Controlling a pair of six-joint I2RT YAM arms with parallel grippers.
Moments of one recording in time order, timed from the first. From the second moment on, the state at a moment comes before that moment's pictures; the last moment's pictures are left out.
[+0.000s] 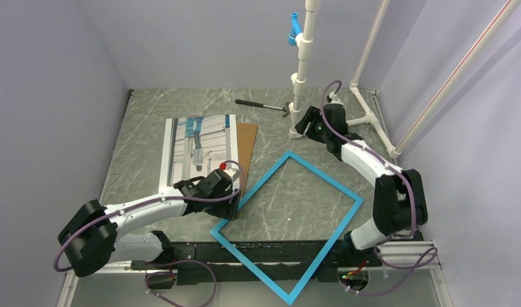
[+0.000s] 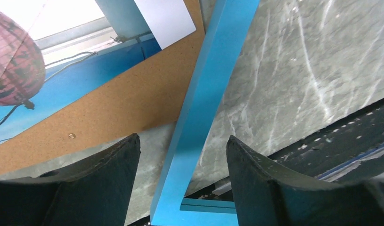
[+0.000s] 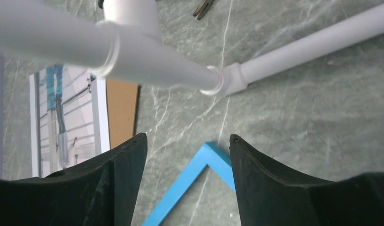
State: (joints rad) left arm -0.86 1.19 0.61 -0.47 0.01 -0.54; right arm 0.25 1.56 1.01 -0.01 -0.06 0.57
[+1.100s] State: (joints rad) left arm -0.97 1.04 0.63 -0.73 -0.29 -0.87; right arm 0.18 1.12 0.76 -0.26 -0.23 0.52
